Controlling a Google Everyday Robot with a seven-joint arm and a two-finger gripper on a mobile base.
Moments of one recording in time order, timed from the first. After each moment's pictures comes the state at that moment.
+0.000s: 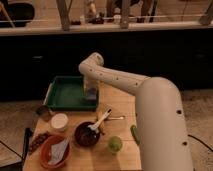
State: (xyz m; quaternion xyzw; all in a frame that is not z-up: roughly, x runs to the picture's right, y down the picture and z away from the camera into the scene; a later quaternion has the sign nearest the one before) arm -0.074 0.003 0.903 -0.11 -0.20 -0.73 0.64
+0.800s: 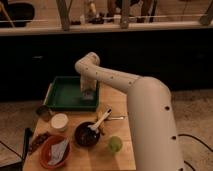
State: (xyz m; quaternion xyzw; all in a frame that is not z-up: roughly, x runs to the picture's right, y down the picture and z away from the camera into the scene) arm -0.099 0.006 0.914 -0.13 -0.22 -0.72 0.65
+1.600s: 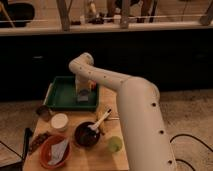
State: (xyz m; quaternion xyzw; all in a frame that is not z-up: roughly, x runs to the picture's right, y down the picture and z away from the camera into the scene) arm -0.130 0.017 0.922 -0.15 -0.24 -0.71 0.64
